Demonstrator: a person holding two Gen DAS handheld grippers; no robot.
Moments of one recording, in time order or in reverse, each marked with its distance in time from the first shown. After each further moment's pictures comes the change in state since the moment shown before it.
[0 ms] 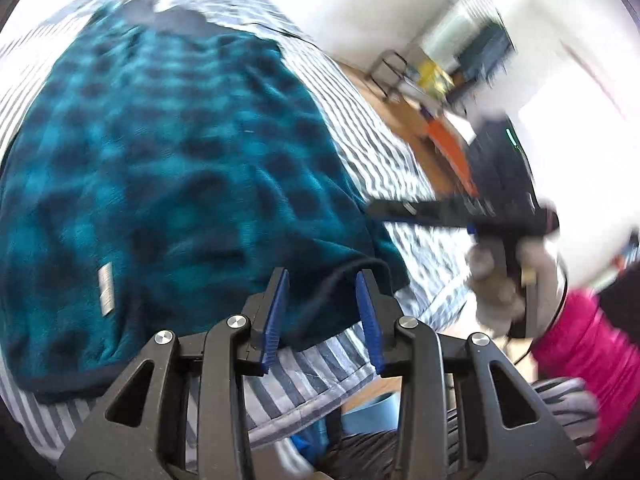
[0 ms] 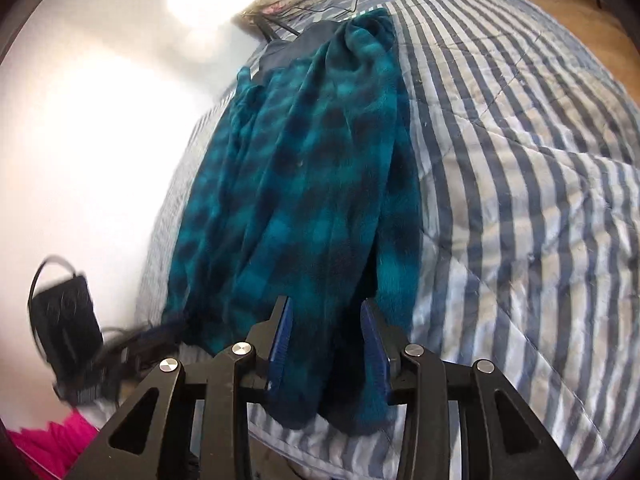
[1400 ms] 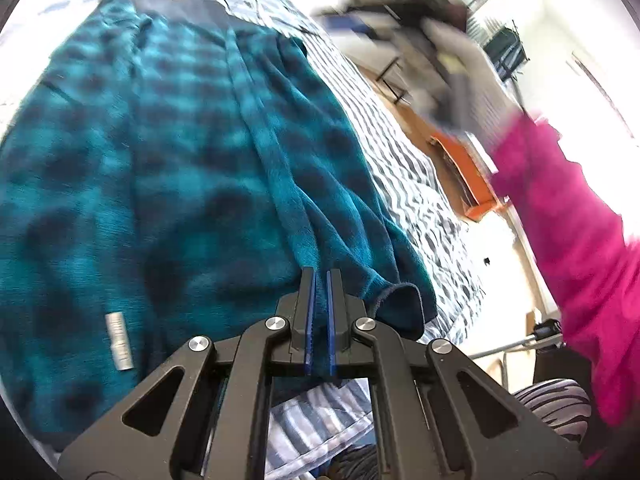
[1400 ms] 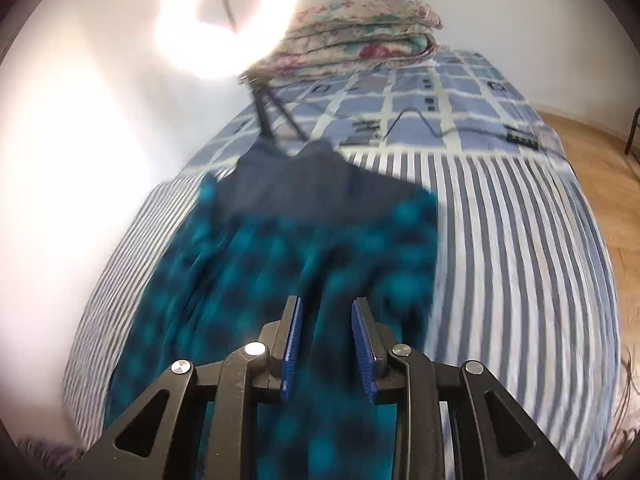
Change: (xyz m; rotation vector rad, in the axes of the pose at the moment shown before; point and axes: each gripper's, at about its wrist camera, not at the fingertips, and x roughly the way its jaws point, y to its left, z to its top) left arm 0.008 0.031 0.026 -0.117 -0.026 -0.012; right arm 0.034 0.065 0.226 -0.313 -0.151 -0.212
